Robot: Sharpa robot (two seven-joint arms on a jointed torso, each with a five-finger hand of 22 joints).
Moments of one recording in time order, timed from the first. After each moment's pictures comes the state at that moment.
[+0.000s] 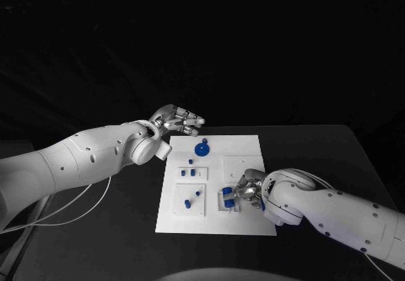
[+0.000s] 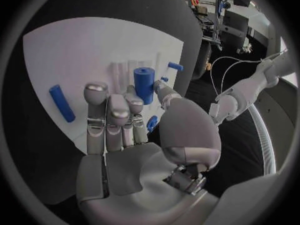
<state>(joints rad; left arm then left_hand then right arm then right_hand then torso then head) 1.21 -0.69 -0.06 1.17 -0.40 -0.16 0.27 1.28 0.02 -0.08 0.00 0.12 1.02 0.14 0.08 0.07 1.18 0.11 0.06 0.06 1.31 0.07 0.07 0.11 0.05 1.16 0.05 0.10 0.13 0.93 -0.64 0.09 1.54 -1.20 -0.09 -0.69 1.08 -0.11 0.30 0.05 0.18 1.20 0.05 0.07 0.17 1.35 -0.04 0.92 1.17 1.46 -0.10 1.04 1.14 0.08 1.47 -0.11 0.64 1.31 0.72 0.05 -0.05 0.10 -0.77</state>
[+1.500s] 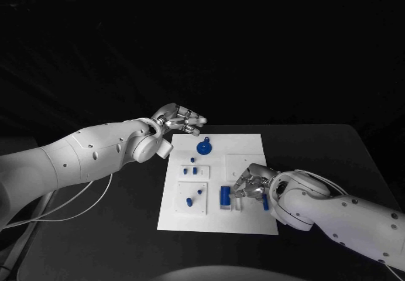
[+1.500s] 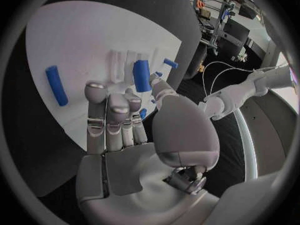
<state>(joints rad) 1.21 -0.69 -0.06 1.17 -0.41 -0.14 0.26 1.28 0.03 -0.08 0.01 0.12 1.02 0.14 0.08 0.07 1.18 0.11 0.06 0.06 1.31 0.07 0.07 0.11 0.05 1.16 0.06 0.10 0.12 0.93 -0.71 0.07 1.60 -1.31 -0.18 -0.52 1.24 -0.15 0.15 0.00 0.21 1.07 0.09 0.07 0.09 1.33 -0.02 0.92 1.15 1.46 -0.09 1.01 1.11 0.08 1.47 -0.11 0.60 1.31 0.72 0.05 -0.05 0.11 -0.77</state>
